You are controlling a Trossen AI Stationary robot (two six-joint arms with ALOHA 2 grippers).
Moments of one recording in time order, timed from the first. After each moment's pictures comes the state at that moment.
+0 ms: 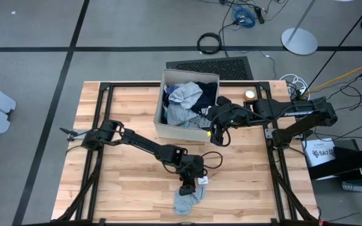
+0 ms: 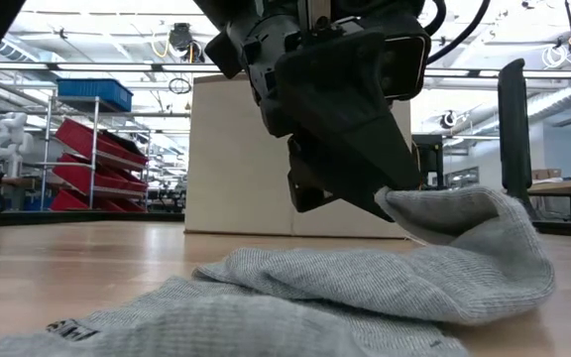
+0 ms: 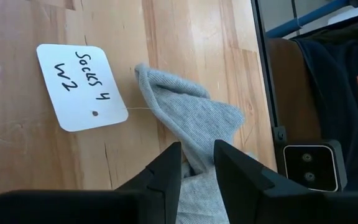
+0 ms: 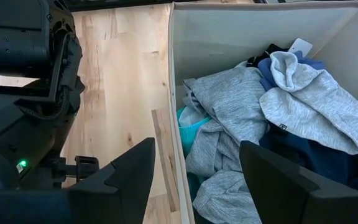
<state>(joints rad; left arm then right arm) -0.24 2.16 1.51 -0.22 0.52 -0.40 0.09 1.35 1.40 -0.81 0.26 0.19</state>
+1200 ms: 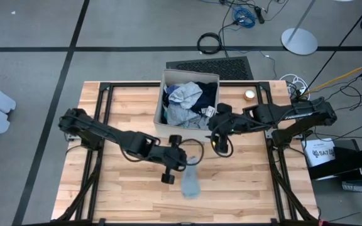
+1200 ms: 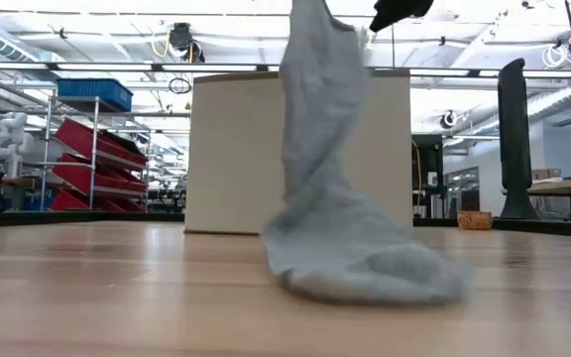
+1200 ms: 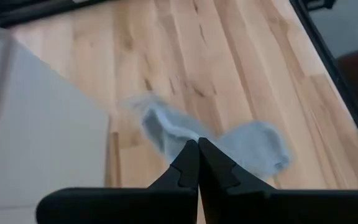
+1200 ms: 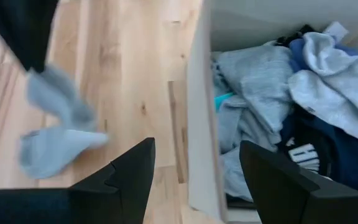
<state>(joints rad) -0.33 1.69 1.53 -0.64 -0.18 -0.02 0.17 1.36 1.40 -0.90 0.26 0.17</state>
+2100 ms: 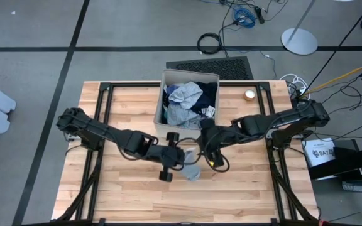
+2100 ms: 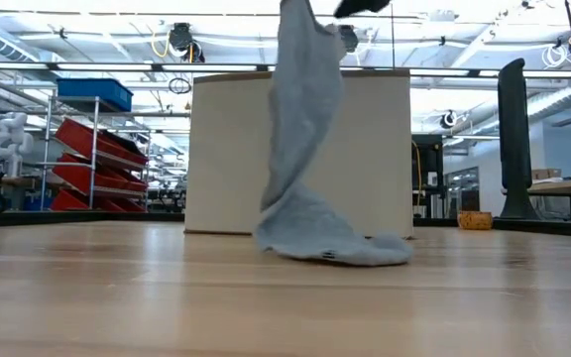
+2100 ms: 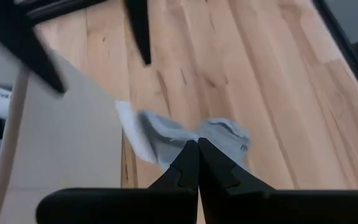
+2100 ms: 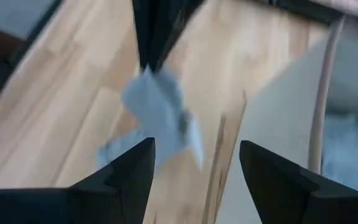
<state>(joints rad) -0.33 1.67 1.53 -0.69 -0.24 0.01 0.23 1.48 1.37 -0.68 0.12 -0.11</state>
